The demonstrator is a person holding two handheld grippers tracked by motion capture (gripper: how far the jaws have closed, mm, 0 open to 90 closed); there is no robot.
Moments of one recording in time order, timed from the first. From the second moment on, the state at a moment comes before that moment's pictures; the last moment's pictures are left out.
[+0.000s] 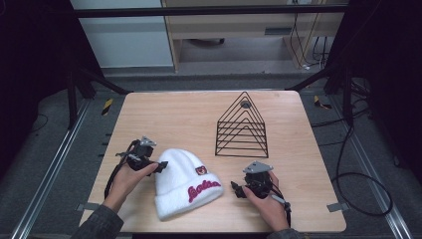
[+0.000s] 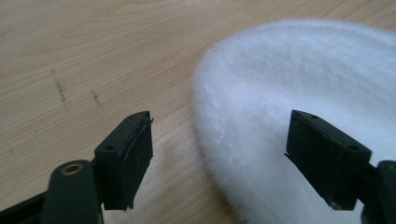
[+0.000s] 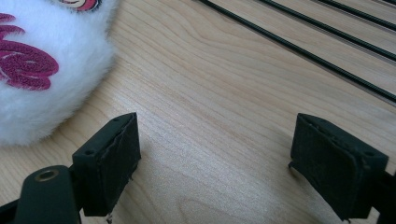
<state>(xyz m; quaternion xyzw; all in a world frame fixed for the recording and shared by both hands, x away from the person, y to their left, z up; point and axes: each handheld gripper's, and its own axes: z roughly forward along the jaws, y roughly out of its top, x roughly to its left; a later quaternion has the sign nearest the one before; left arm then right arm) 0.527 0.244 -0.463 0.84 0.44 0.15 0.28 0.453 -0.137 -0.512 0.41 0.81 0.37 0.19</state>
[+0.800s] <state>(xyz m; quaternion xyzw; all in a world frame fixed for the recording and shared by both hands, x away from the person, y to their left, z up) 0.535 0.224 -0.474 0.87 0.40 0.10 0.27 0.453 -0.137 -0.512 0.41 0.81 0.37 0.19</state>
